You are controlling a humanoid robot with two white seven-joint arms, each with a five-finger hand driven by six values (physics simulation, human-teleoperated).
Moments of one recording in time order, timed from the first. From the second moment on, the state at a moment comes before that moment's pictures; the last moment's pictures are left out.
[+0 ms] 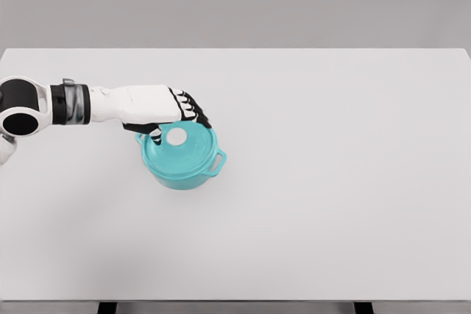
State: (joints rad) left arm -0.81 0.73 -0.84 -1.47 -0.31 -0.61 -0.57; right arm 0.03 0.00 0.71 -0.05 0.28 -0.16 0.09
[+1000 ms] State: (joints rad) left arm -0.78 0.78 -0.84 -1.51 -0.26 -0.61 -0.56; right arm 0.03 0.00 0.71 -0.05 0.28 -0.16 0.09
